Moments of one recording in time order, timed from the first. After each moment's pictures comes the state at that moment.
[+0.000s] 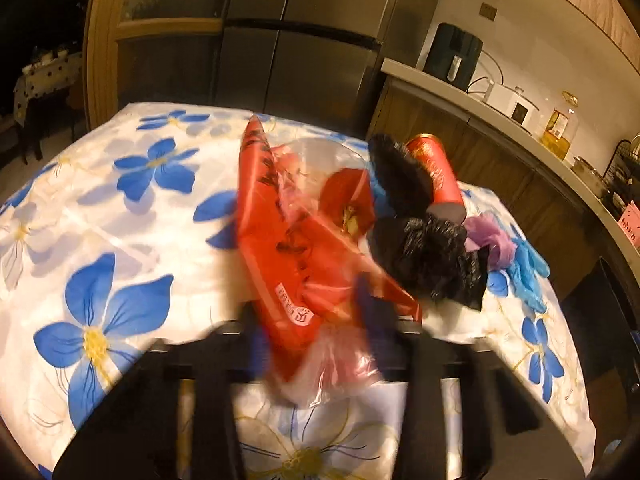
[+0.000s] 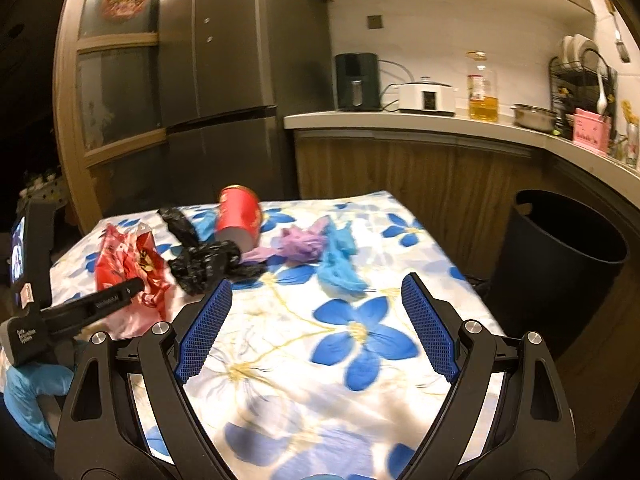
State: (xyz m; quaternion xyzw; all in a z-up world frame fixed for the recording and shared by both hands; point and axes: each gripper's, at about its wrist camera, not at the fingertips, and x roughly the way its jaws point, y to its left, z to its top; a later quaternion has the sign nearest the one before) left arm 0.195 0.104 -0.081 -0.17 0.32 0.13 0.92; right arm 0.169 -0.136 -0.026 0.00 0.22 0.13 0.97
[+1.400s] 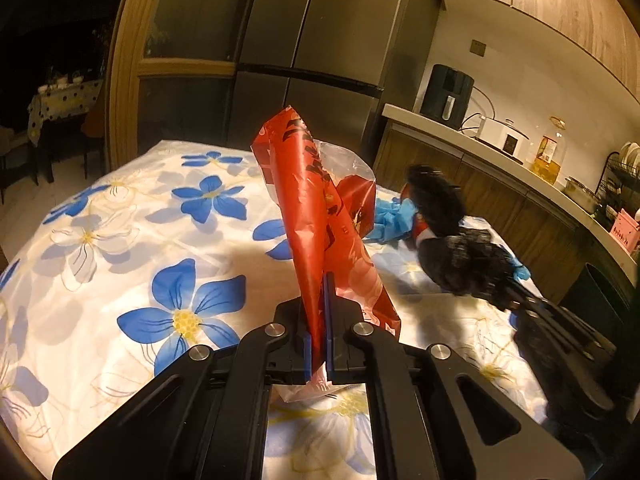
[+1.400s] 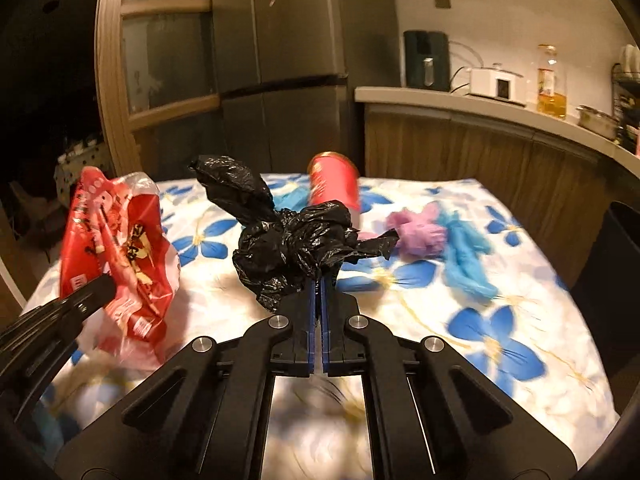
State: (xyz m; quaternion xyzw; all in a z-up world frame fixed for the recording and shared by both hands) left arm 0.123 0.106 -0.056 -0.15 0.24 0.14 0.95; right arm 0.193 -0.059 -0.043 -0.02 0.25 0.21 0.94
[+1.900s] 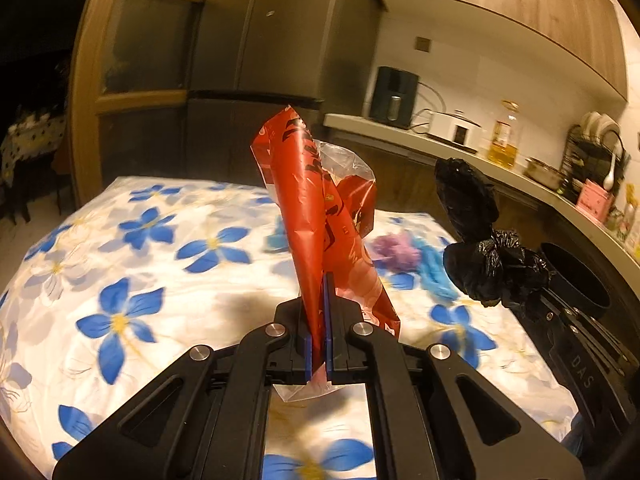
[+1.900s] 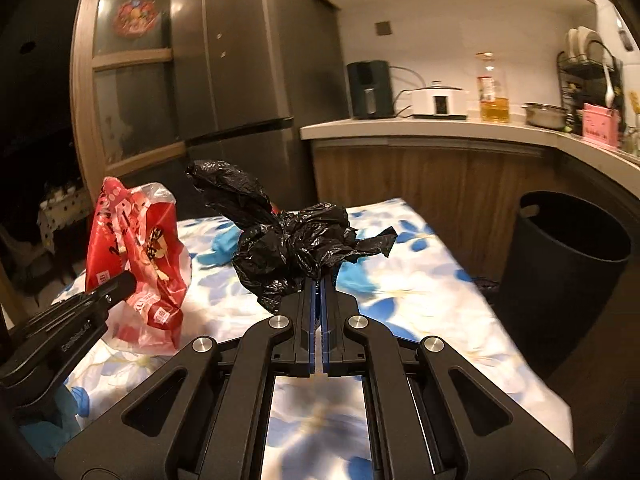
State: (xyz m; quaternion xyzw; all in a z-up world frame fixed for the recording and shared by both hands) left arm 0.124 0.017 -0.022 -0.10 0.21 0.08 0.97; right arm 0.143 -0.166 -0.009 0.03 0.20 0.16 0.97
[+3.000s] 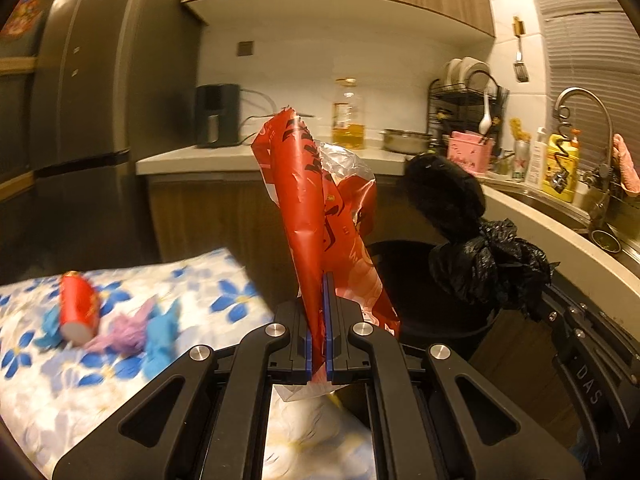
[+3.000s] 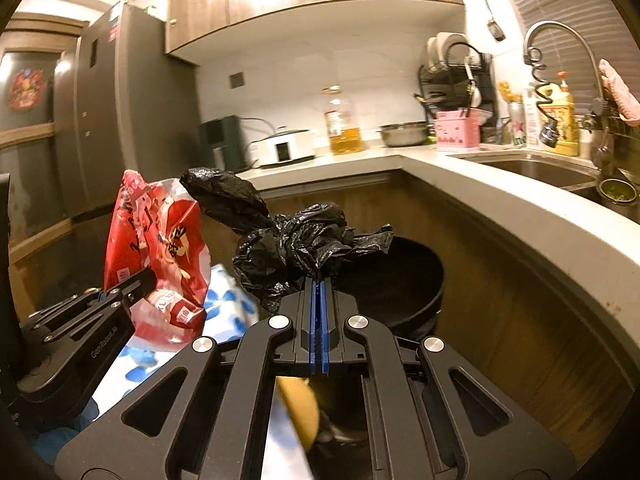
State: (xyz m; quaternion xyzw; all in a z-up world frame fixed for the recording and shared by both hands) left arm 0.218 -0.234 0.022 0.01 0.18 -0.14 0.97; right arm 0.159 -0.395 0.026 0.10 0.14 -0.06 0.98
